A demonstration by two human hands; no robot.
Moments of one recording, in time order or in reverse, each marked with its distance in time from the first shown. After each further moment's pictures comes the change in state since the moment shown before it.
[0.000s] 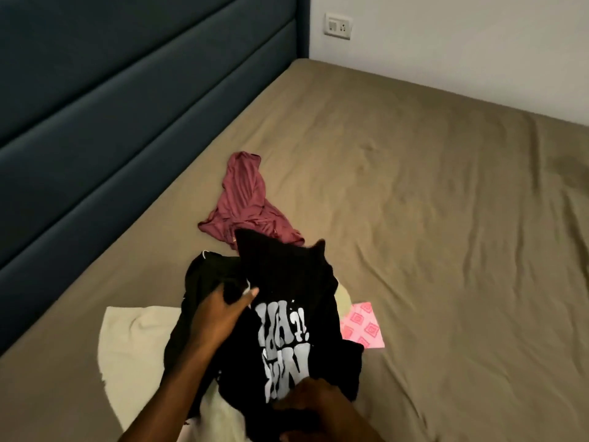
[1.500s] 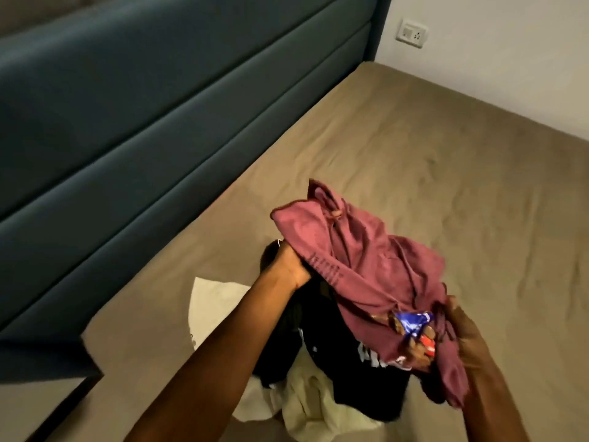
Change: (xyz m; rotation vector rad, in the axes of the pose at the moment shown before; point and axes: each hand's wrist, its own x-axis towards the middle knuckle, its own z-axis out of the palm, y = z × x) left_hand 0.023 0.053 -0.125 -1.259 -0.255 -0.244; right_hand 0.040 -0.121 -0.075 1.472 0.001 -0.013
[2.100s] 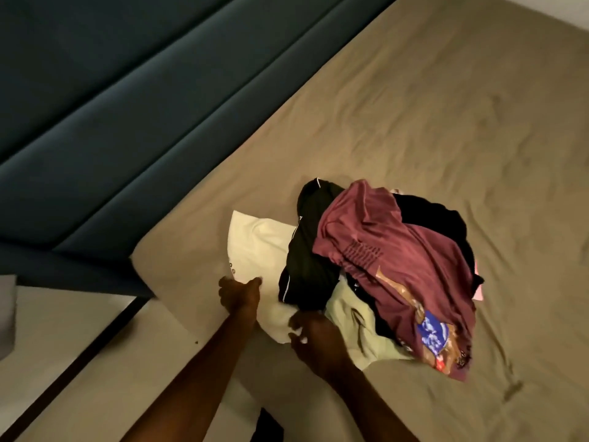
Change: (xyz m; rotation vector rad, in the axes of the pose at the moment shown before) left_hand -0.018 -0.136 -0.279 0.637 0.884 0.029; right_hand 0.055 0.293 0.017 -1.762 0.154 -0.107
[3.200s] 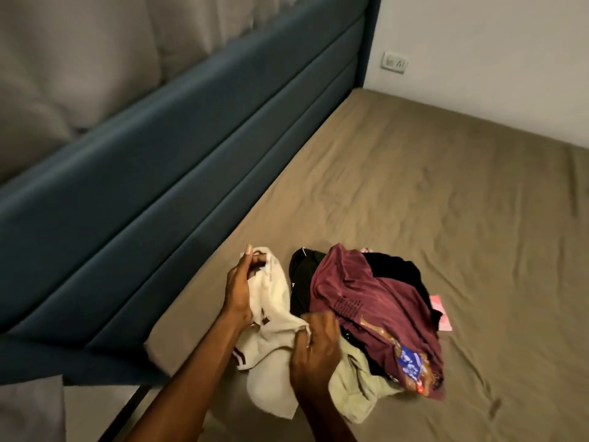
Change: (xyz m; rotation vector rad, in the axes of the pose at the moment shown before) left_hand -0.084 0.191 -0.118 -0.604 -0.724 0.262; right_hand 0.004 -0.172 -0.089 0.347 0.996 0.062
